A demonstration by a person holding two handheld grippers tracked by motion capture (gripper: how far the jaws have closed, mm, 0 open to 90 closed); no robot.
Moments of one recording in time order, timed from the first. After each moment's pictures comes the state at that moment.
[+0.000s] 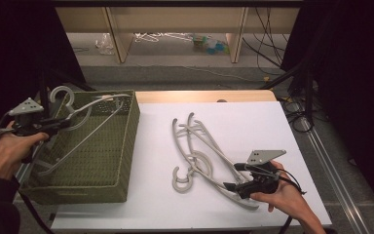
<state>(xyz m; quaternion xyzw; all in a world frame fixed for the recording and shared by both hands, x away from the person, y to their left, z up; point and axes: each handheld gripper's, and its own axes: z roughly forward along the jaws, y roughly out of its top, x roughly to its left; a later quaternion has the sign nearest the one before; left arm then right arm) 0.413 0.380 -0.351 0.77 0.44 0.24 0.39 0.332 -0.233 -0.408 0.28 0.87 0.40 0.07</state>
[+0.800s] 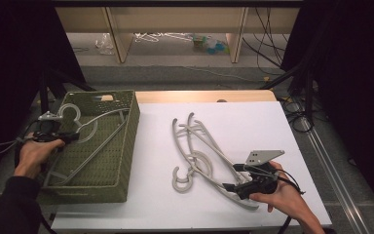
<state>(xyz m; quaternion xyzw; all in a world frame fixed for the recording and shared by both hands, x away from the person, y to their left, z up) 0.432 0.381 -0.409 0.76 0.53 0.21 0.30 0.332 -0.231 -0.409 0.28 0.87 0.40 0.07</state>
